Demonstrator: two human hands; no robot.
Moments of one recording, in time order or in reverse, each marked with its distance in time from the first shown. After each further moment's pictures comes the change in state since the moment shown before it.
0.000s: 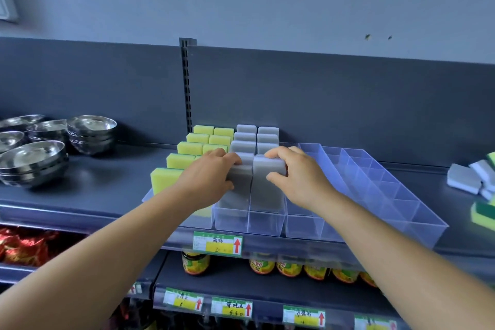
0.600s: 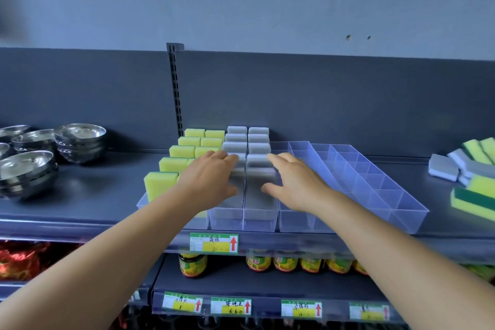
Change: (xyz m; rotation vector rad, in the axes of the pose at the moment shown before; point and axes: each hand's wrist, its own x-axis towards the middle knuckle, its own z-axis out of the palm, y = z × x) left_hand -0.004 0.015 -0.005 0.162 -0.034 0.090; right_hand -0.015 -0.002 -0.007 -0.256 -0.195 0.077
